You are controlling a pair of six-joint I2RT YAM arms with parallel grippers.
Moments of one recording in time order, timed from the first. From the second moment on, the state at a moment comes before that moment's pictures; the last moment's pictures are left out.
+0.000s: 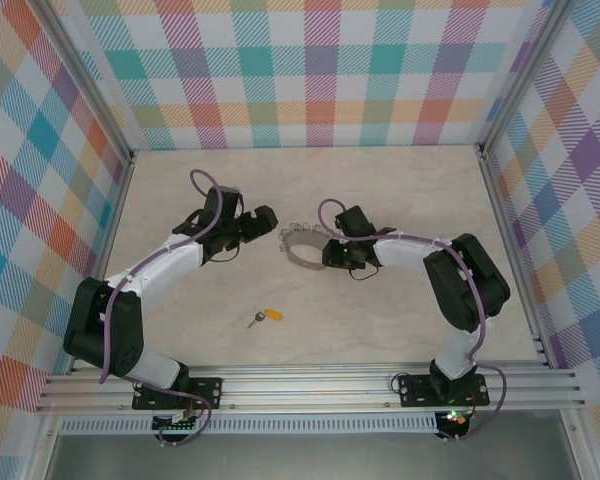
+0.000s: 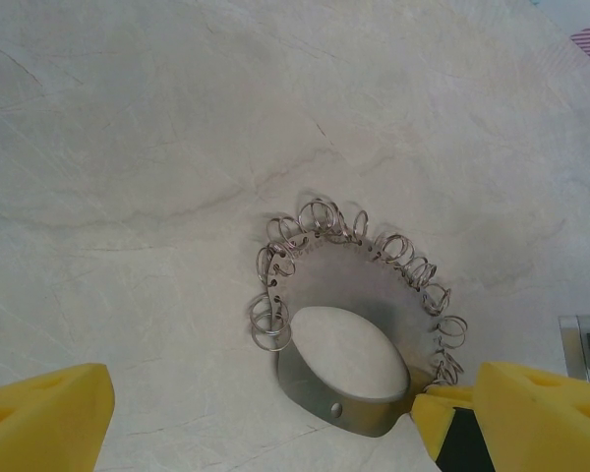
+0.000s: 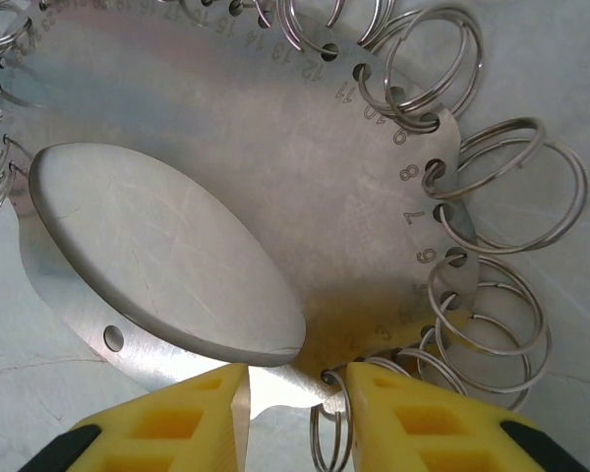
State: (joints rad) left arm -0.38 1.48 1.00 -0.29 0.12 -0.74; right arm 0.57 1.80 1.01 -0.24 -0.17 0.59
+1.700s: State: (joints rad) left arm -0.39 1.48 1.00 -0.29 0.12 -0.74; right arm 0.55 1.74 0.97 -0.28 -0.17 0.55
